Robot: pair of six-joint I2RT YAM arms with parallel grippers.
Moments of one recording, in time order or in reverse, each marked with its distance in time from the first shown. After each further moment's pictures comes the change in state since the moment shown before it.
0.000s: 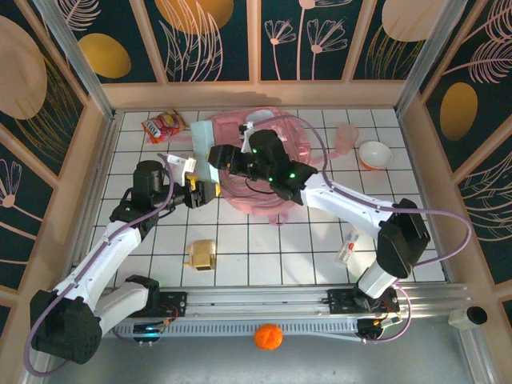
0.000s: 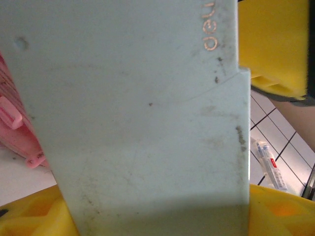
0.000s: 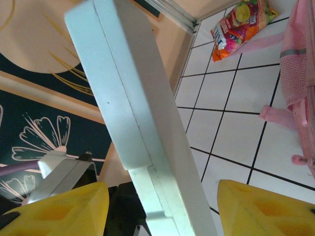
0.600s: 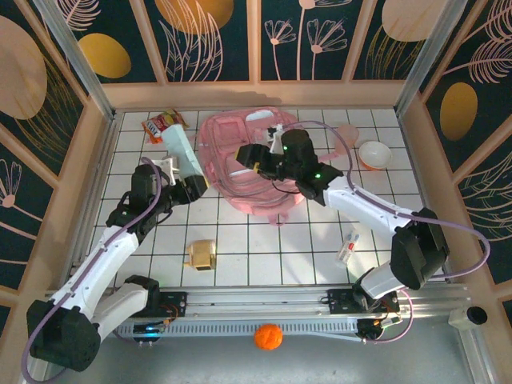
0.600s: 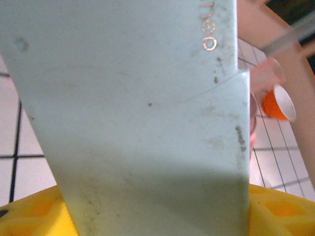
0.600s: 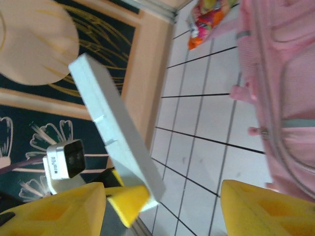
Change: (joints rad) left arm 0.000 -0.048 -0.005 -0.092 -0.256 -0.259; right arm -0.168 -0.137 -0.204 0.055 -0.201 0.096
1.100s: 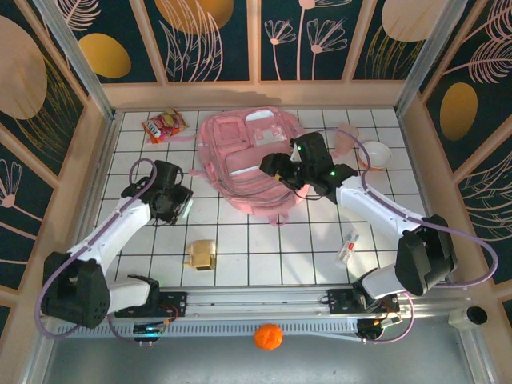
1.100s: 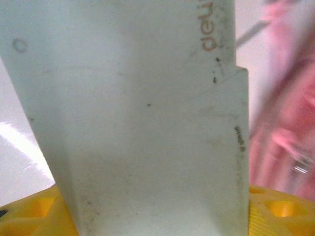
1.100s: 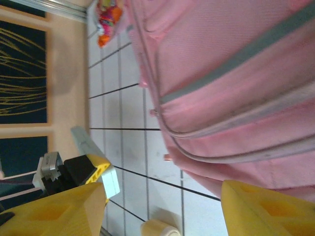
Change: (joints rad) left arm 0.000 0.260 0.147 -0.423 -0.320 -0.740; right arm -0.138 -0.061 -0.068 -0.284 0.008 -0.051
